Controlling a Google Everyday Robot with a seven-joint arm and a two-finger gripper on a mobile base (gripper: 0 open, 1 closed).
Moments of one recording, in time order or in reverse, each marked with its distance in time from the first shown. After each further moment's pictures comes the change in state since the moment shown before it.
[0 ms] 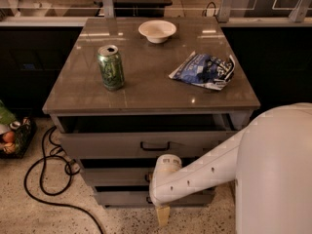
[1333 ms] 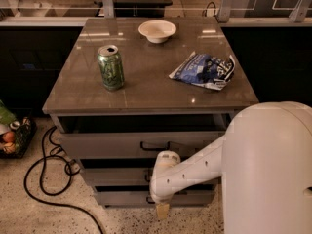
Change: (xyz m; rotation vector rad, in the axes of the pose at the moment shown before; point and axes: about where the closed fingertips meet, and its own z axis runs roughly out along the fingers) arm 0.007 -0.007 0.020 -0.048 0.012 0.012
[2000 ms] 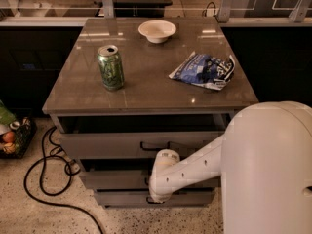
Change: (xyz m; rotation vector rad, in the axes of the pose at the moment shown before) arm 0.000 0.002 0.001 -0.004 0.000 -0.001
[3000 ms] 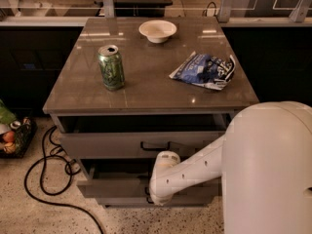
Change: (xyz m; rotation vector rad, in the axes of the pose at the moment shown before) arm 0.000 0.000 -0.003 0.000 0.000 0.000
